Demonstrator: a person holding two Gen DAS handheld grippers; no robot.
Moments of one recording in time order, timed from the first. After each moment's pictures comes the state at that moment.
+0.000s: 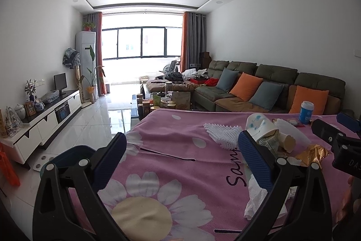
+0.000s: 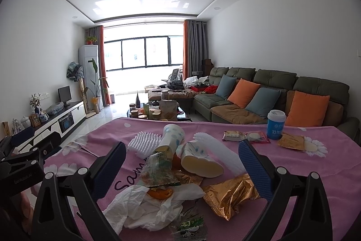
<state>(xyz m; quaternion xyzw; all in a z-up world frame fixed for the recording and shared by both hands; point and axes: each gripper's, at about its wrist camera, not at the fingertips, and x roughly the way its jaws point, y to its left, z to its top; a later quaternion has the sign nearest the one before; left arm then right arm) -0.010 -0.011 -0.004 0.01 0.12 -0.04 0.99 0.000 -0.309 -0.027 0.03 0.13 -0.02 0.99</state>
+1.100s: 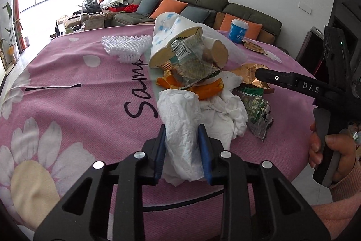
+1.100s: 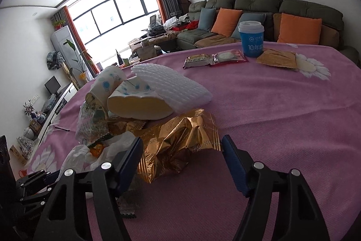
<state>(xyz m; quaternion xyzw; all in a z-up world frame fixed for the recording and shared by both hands) 0.045 -0.081 -0.091 0.03 0.36 -0.31 0.88 0.040 -0.408 -0.093 0.17 0.33 -0.03 0.93</state>
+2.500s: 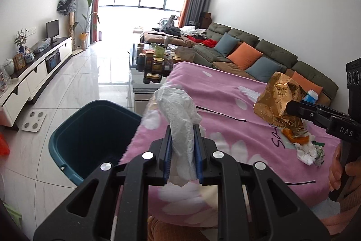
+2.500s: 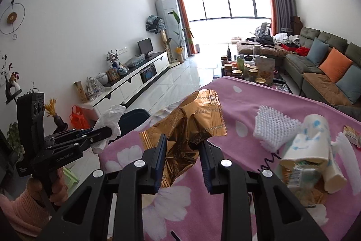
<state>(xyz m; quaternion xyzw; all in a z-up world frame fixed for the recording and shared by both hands) 0.031 0.168 -0.028 -0.08 0.28 -0.07 0.95 0.104 -0.185 -0.015 0.02 0.29 0.29 0.91</state>
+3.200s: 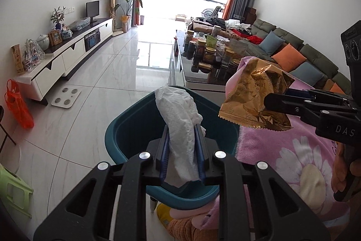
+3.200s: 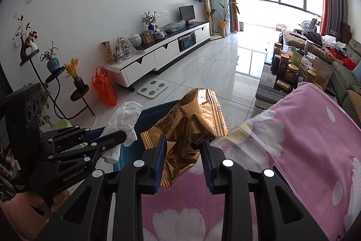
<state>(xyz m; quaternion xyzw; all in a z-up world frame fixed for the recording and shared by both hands) 0.075 0.305 -0.061 -0.11 0.33 0.05 0.94 0.171 -0.010 -0.034 -0.07 0.36 0.40 0.84</state>
